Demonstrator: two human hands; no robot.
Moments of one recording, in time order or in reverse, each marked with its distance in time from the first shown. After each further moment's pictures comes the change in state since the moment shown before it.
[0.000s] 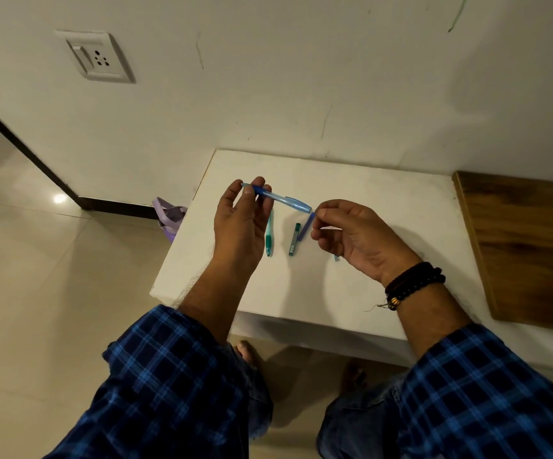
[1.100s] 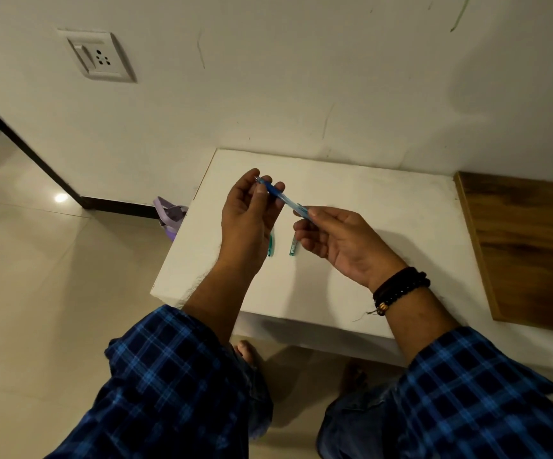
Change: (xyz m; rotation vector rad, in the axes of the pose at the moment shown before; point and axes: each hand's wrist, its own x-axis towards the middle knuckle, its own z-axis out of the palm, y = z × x) left_hand -0.005 -0.007 0.001 0.282 -0.171 0.168; right_hand 0.006 0.016 0.011 0.068 -0.054 0.004
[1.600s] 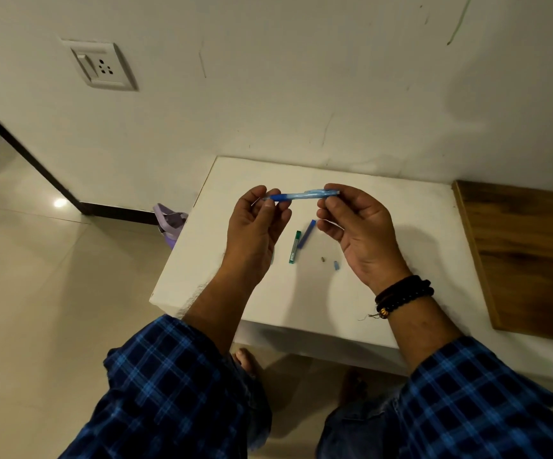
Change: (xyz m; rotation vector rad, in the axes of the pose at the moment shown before) left_hand 0.003 -0.005 0.001 -0.041 -0.001 -0.136; right_hand 0.000 -0.010 -0.004 0.000 0.134 -0.422
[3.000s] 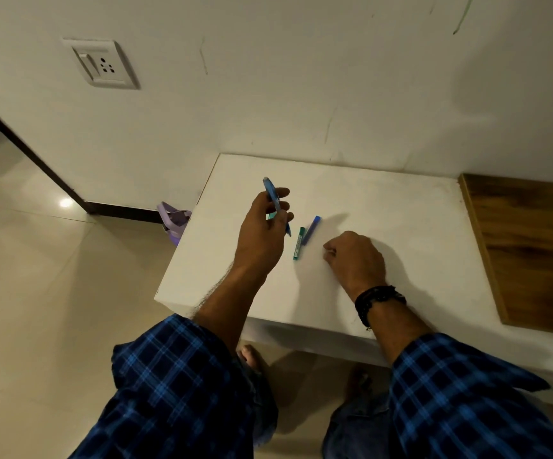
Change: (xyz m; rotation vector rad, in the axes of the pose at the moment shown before) left_hand 0.002 -0.011 -0.006 0.839 -0.047 0.194; right_hand 0.011 0.078 -0.040 -1.601 0.013 0.068
